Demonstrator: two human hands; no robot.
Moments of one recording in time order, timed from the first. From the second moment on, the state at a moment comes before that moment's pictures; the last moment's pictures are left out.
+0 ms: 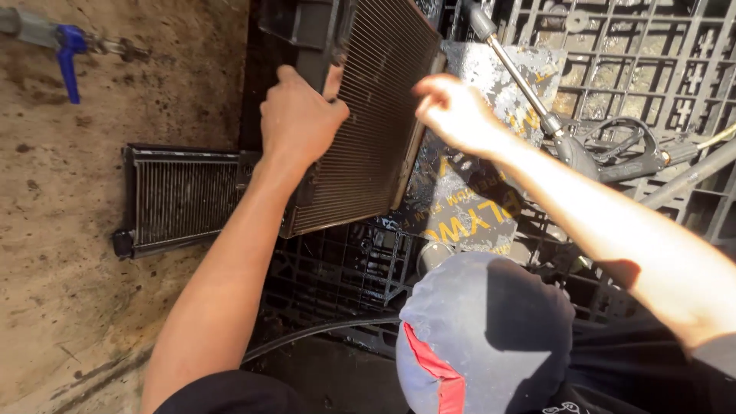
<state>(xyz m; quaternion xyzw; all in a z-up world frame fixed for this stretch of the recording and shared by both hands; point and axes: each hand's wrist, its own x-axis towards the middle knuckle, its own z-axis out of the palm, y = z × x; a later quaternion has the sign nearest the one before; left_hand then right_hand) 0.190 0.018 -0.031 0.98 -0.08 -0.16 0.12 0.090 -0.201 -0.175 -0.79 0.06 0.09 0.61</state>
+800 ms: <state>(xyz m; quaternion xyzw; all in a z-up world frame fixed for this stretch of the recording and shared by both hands) 0.168 0.085 -0.040 0.86 0.04 -0.11 0.49 0.031 -0.138 -0.108 -0.83 -0.20 -0.20 0.48</state>
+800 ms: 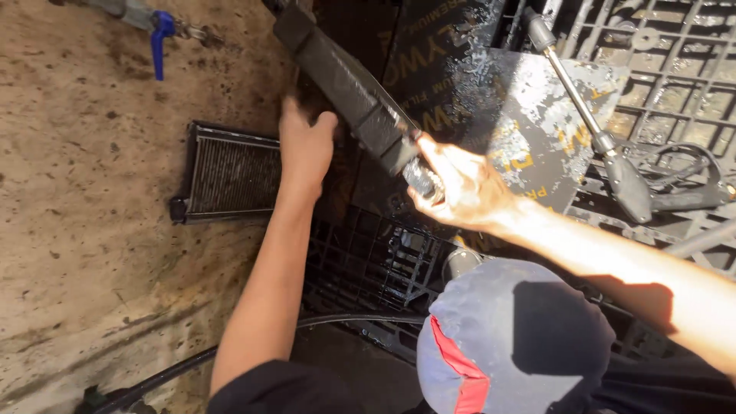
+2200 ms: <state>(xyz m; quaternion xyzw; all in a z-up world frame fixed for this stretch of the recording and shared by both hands) 0.313 0.221 -0.026 0.96 0.00 -0.21 0.19 0.015 -0.233 -0.230 -0.88 -0.08 0.26 0.38</state>
